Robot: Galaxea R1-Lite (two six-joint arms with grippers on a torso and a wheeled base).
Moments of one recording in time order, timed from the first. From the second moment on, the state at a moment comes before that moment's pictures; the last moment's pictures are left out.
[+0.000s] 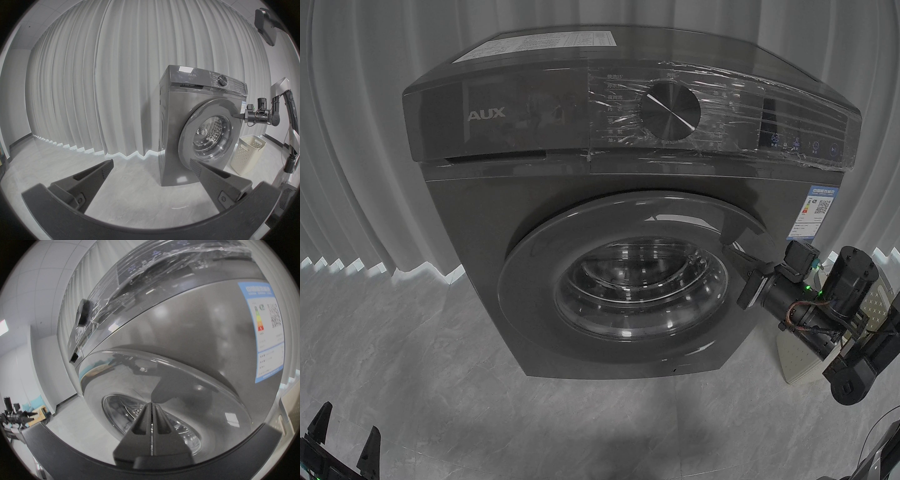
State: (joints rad) left arm 0.00 0.02 -0.02 0.00 0.01 0.00; right arm 0.42 1.82 -0.44 -1.53 0.02 0.23
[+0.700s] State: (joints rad) left arm 0.00 0.02 -0.02 0.00 0.01 0.00; right arm 0.48 1.71 -0.21 -1.57 0.00 0.17
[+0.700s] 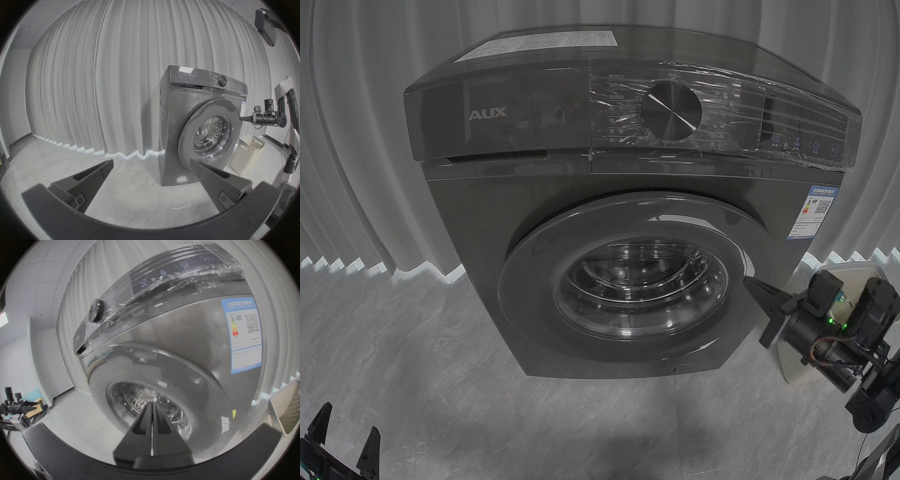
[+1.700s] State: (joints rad) left arm 0.00 0.02 -0.02 0.00 0.01 0.00; right arm 0.37 1.06 -0.02 -1.11 -0.04 0.10
